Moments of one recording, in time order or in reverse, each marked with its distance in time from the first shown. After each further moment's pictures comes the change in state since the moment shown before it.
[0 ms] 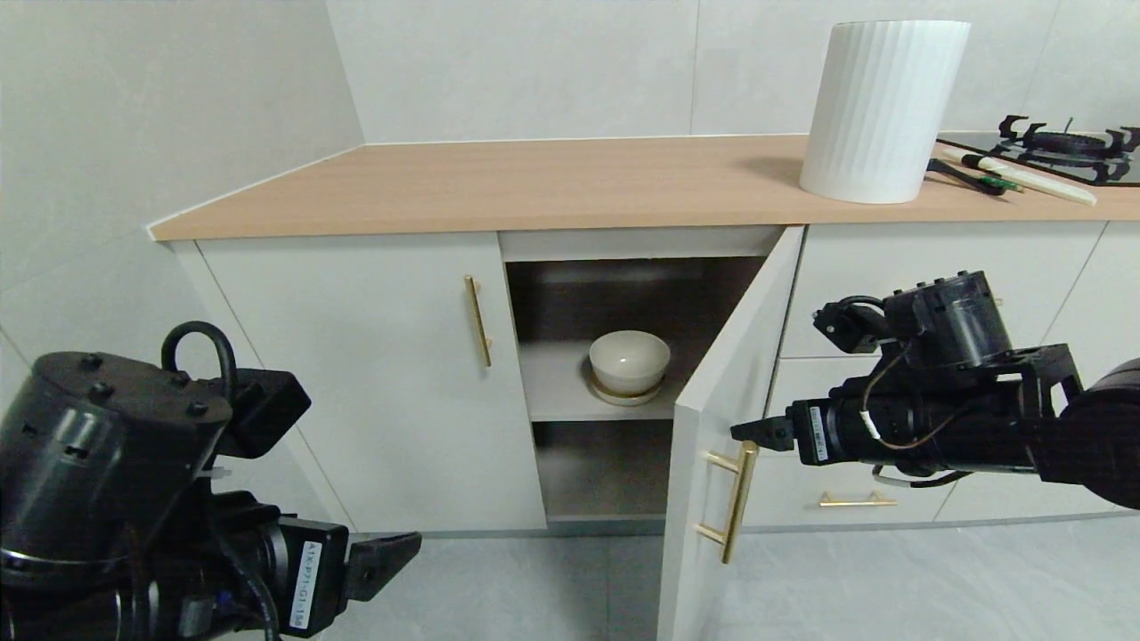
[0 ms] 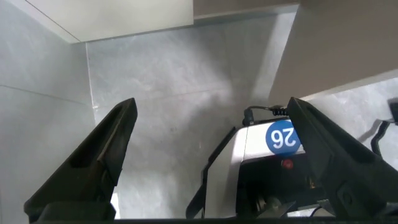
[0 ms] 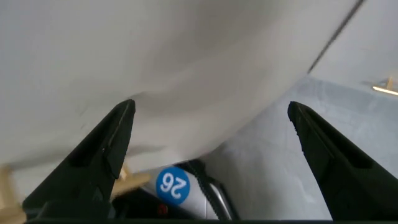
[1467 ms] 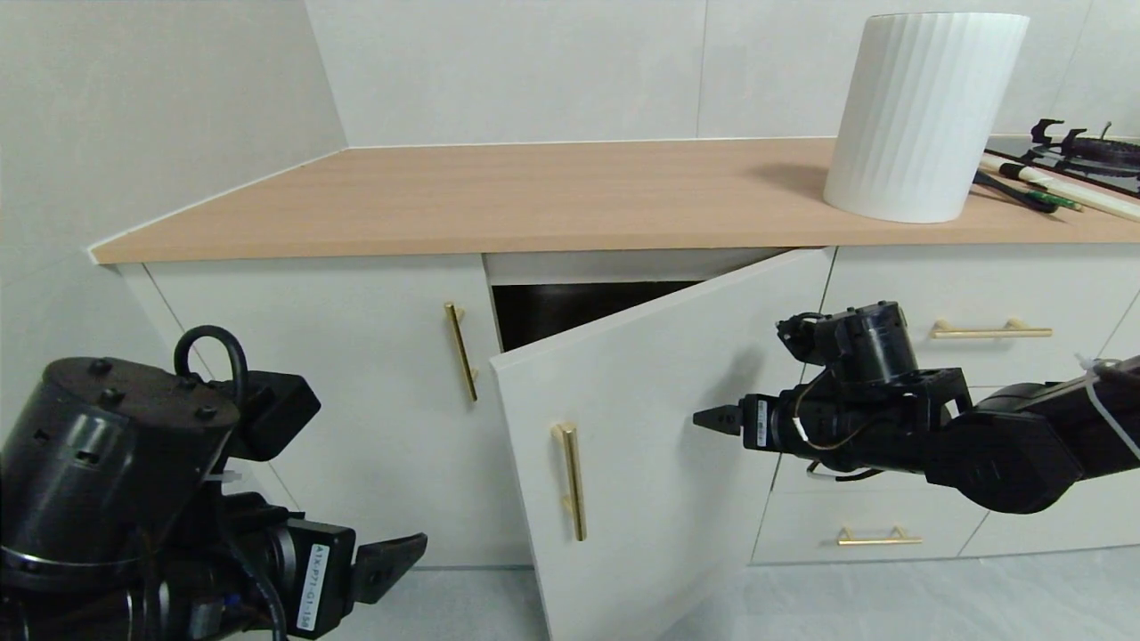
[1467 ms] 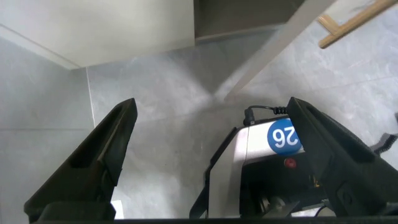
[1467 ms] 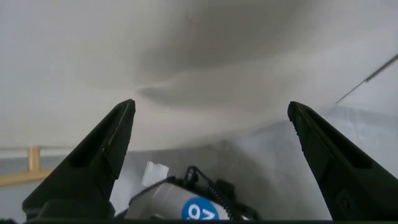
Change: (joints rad) left arm -0.001 0.006 0.018 -0.035 -0.008 0.025; right arm 0.009 0.190 -0.024 -0.237 -0.014 0.191
